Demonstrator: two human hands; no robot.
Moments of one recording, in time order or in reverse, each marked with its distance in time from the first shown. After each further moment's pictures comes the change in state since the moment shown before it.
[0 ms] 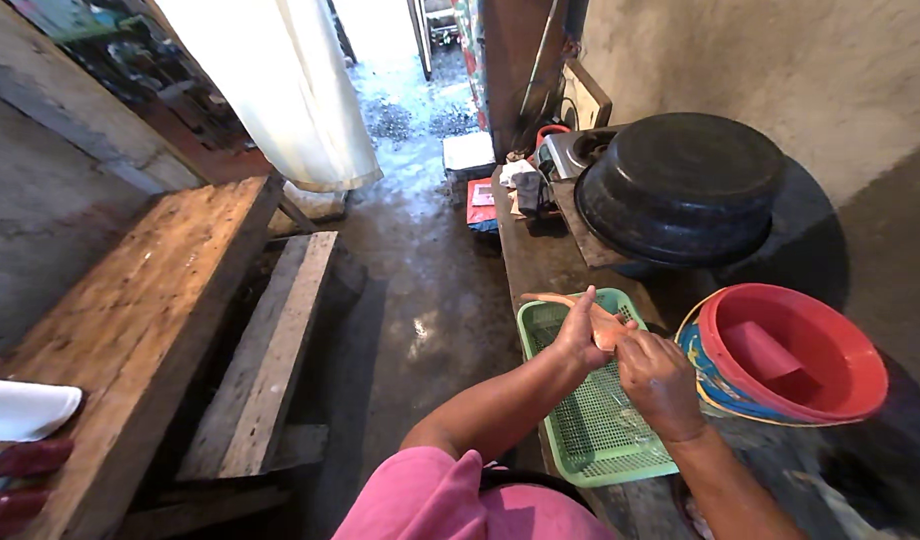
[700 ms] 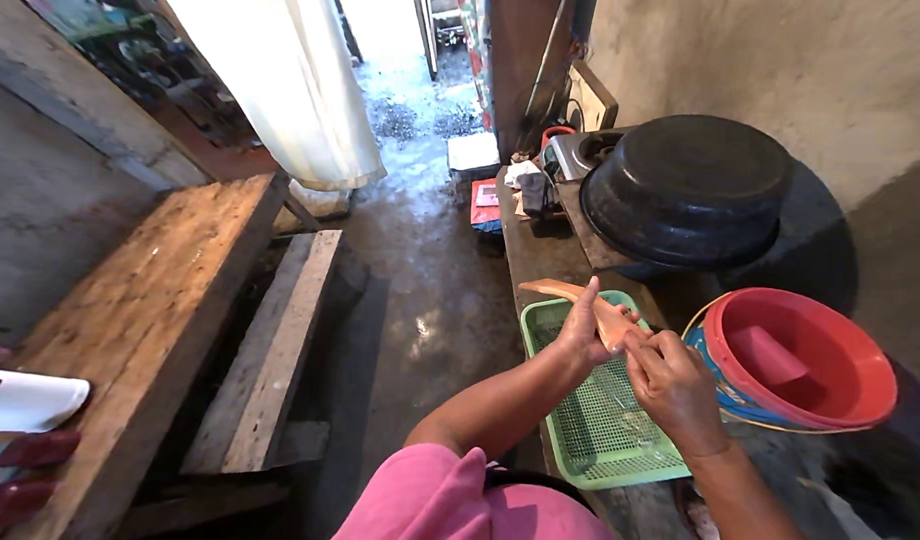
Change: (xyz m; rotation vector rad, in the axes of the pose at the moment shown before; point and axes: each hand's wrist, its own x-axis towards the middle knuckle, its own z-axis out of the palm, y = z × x) left_hand -0.005 0.006 0.006 -0.022 -0.043 0.082; right_hand -0.002 0.005 -0.014 0.060 -0.064 0.083
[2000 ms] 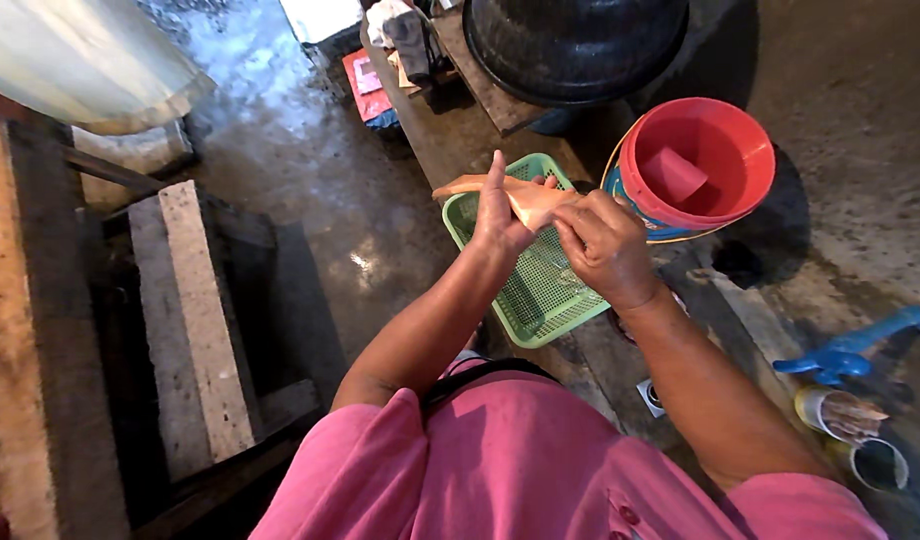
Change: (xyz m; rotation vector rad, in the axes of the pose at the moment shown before) left_hand 0.008 -0.015 -0.009 -0.019 0.038 -0.031; right_hand -0.020 0.009 -0.008 0.126 0.053 0.048
